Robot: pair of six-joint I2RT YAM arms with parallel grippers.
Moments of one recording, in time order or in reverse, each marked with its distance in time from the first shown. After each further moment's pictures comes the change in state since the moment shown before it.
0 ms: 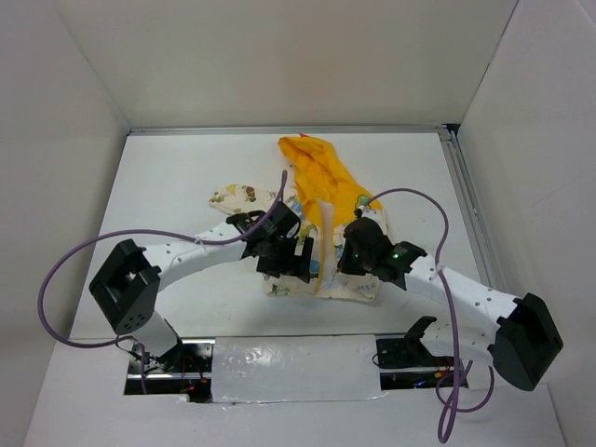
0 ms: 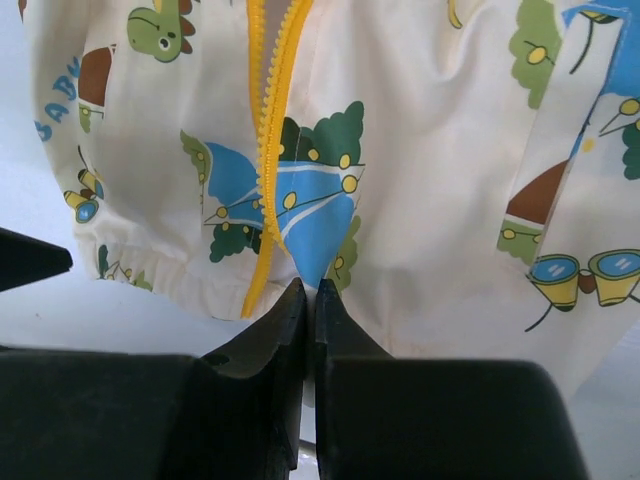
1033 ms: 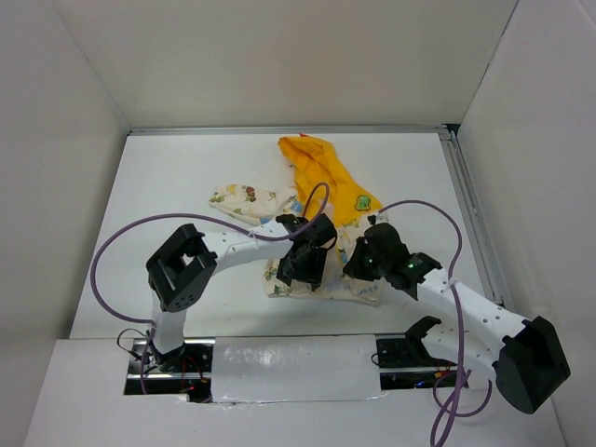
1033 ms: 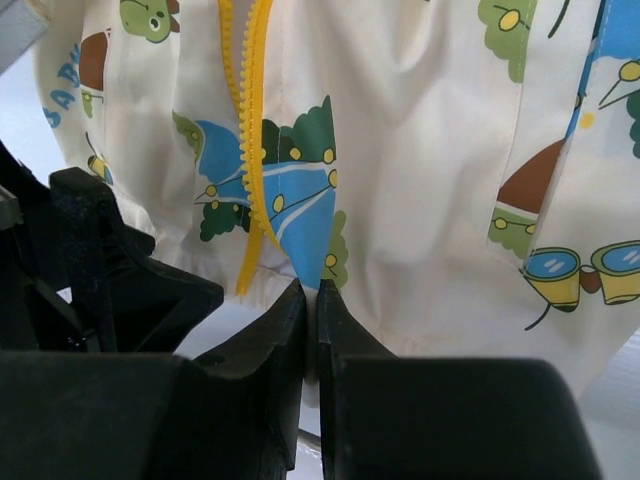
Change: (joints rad) left arm -0.161 0.330 0.304 -0.232 -0.205 -0.118; right arm -0.154 -0.142 -0.161 0.093 -0.192 -0.021
